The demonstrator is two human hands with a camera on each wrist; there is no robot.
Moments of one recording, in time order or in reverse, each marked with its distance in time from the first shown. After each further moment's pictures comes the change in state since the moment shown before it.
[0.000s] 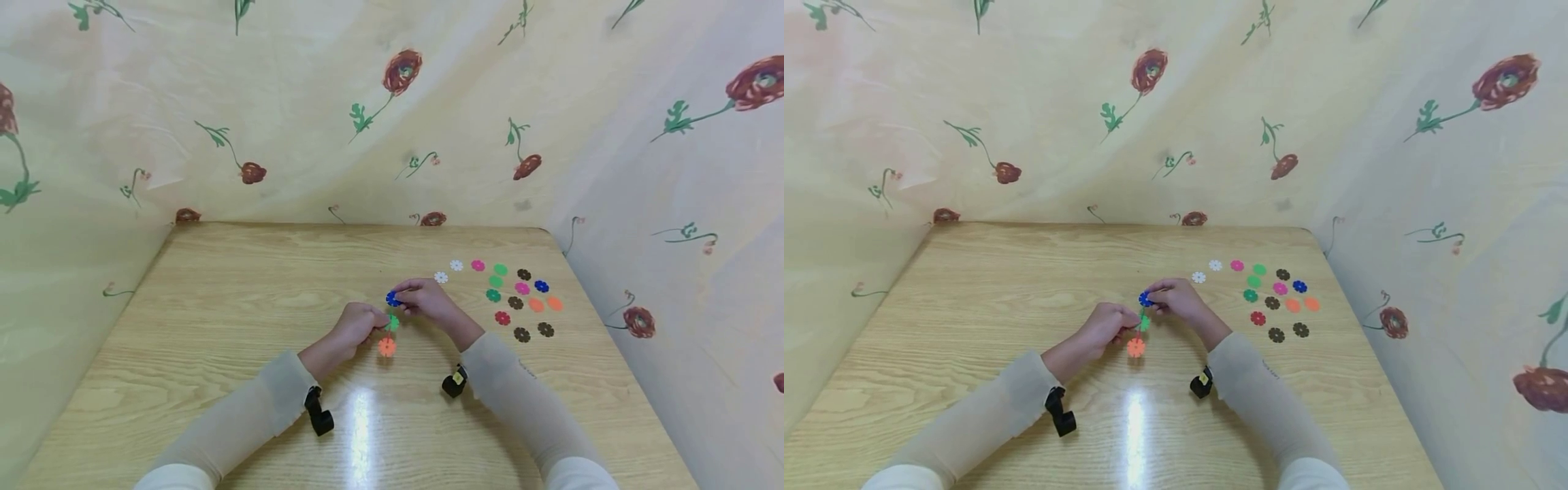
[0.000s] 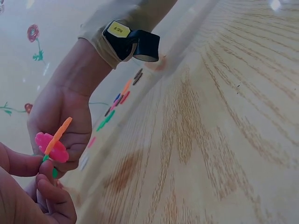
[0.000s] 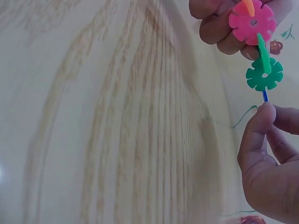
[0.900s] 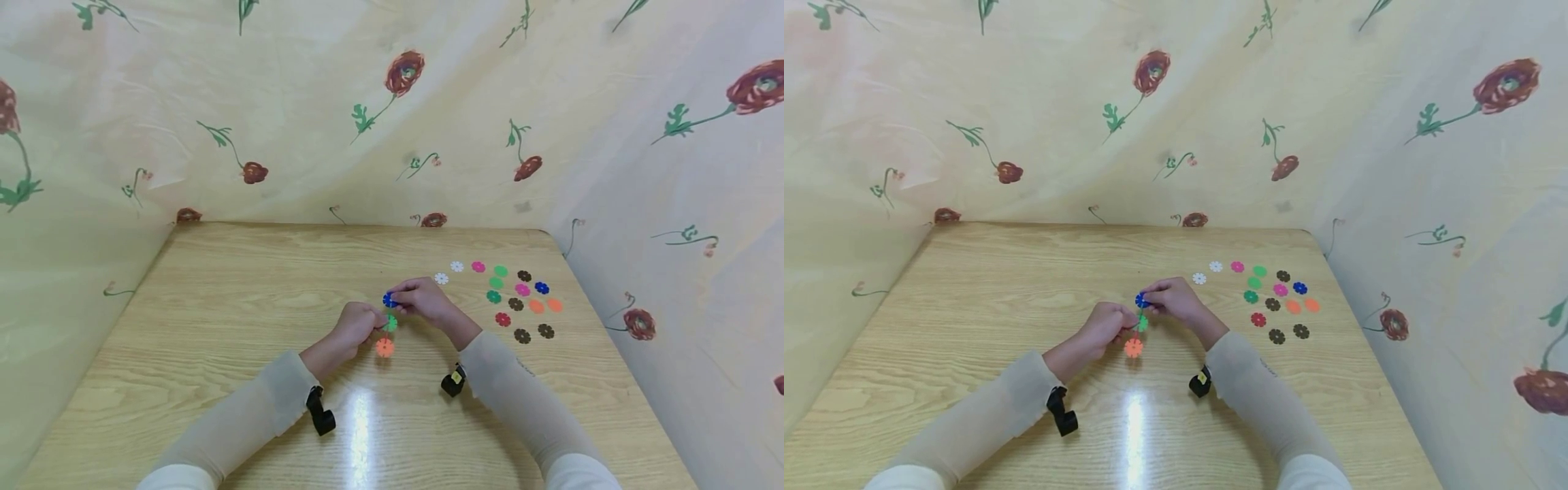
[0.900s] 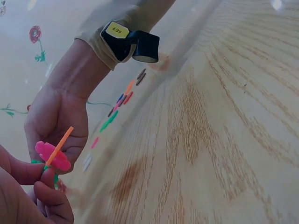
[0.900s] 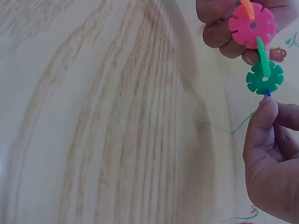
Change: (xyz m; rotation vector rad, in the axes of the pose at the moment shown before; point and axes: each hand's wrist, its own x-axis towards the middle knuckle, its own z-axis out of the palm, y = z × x) left_hand -0.003 0.003 0.000 0.021 0.055 0.008; right_hand 0.002 -0.004 0.006 -0.027 -0.019 -0.019
